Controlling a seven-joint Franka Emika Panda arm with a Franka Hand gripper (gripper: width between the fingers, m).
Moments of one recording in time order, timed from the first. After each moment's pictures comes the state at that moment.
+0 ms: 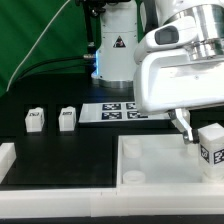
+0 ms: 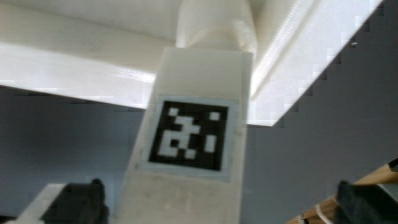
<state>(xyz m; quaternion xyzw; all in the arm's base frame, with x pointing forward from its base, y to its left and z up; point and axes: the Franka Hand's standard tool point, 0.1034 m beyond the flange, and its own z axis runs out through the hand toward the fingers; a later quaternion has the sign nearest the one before) 0.625 0.112 0.087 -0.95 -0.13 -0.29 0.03</state>
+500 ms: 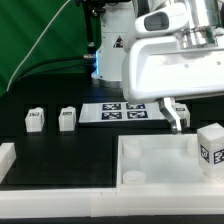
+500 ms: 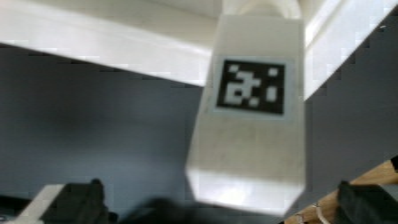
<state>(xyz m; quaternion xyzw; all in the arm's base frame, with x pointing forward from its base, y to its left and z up) 0.633 0.095 0.110 -0.95 -0.14 -0.29 0.02</state>
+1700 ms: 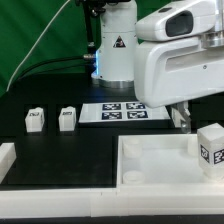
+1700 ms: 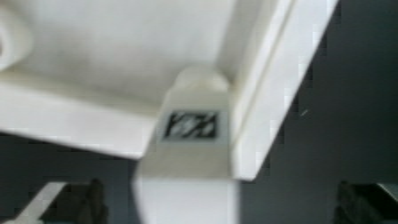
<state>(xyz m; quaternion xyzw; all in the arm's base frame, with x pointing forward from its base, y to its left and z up) 0.636 0.094 0.104 -0.99 -0.14 -0.05 0.04</state>
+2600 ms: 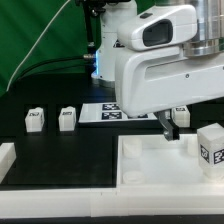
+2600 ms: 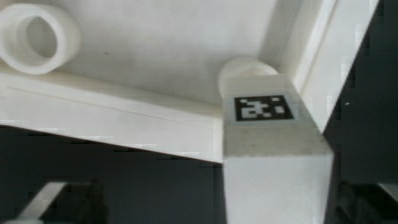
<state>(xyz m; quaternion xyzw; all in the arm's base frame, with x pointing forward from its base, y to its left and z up) 0.643 0.086 0.104 -0.99 -0.12 -0.02 0.05</state>
